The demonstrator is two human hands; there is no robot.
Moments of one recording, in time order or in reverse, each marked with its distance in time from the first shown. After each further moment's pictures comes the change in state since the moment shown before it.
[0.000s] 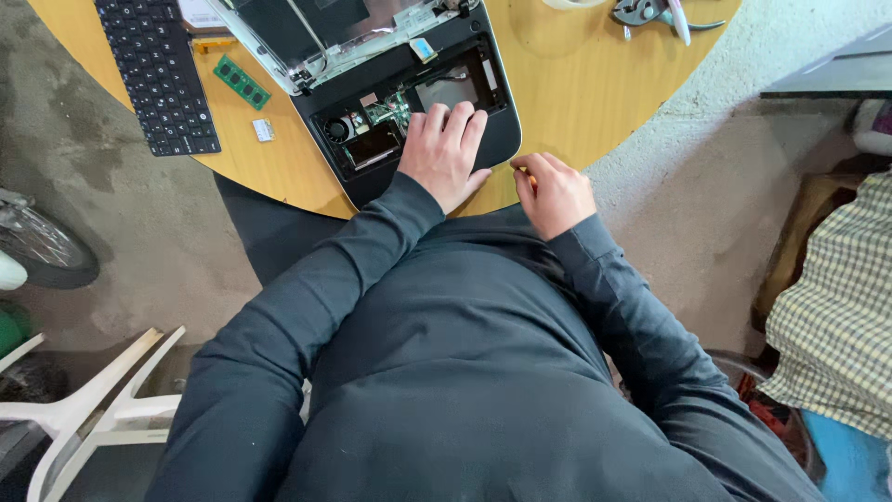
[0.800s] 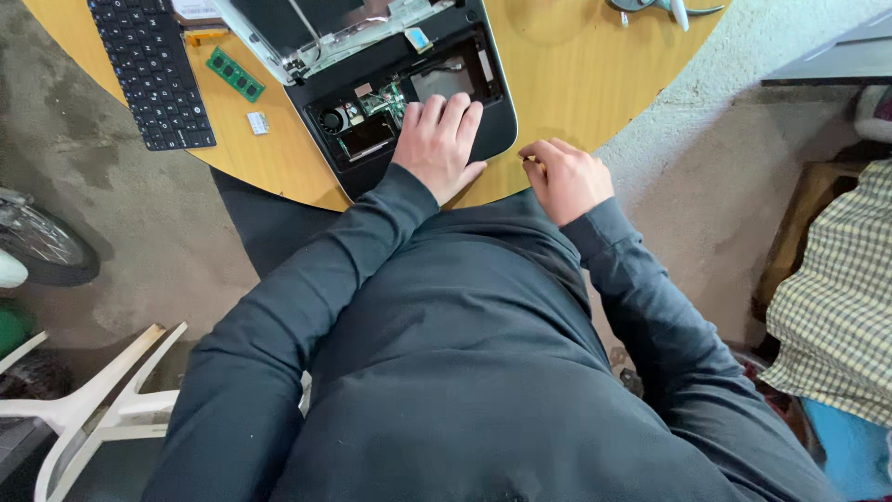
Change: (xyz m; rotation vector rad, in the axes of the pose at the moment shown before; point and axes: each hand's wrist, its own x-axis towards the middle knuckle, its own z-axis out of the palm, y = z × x) left_hand -0.004 -0.003 0.001 0.000 0.032 0.055; right_hand 0.005 0.010 -0.026 -0.046 -0.117 0.001
